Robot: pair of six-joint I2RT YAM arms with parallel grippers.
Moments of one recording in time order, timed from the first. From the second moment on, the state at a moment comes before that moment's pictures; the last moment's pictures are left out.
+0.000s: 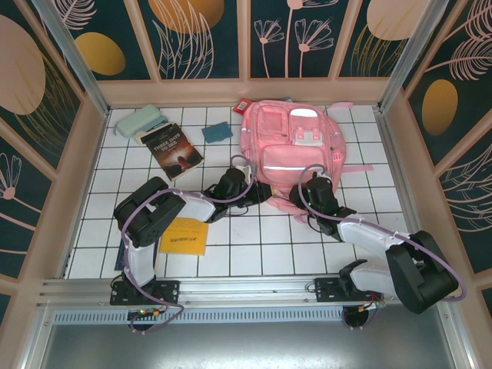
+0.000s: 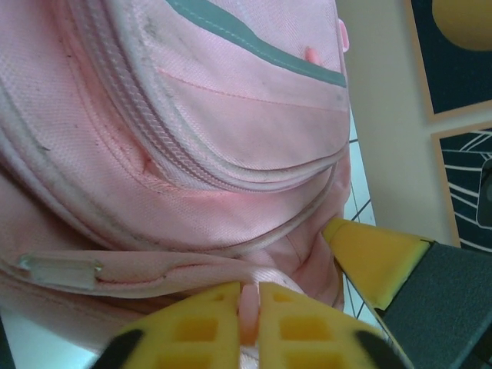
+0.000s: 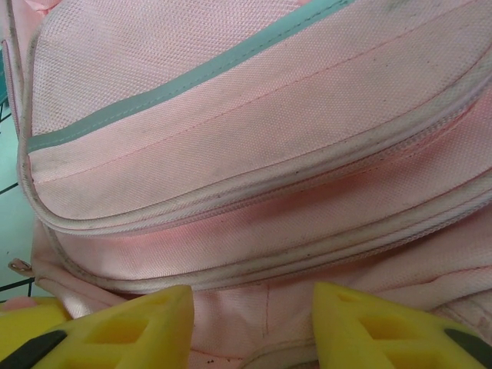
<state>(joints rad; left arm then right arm) -0.79 1.93 0.86 0.64 0.33 -1.00 0.50 1.21 0.41 0.12 0.12 0.75</state>
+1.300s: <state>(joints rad) -0.84 1.67 0.75 0.46 0.07 -0.72 0.52 1.09 0.37 0.04 0.05 0.94</state>
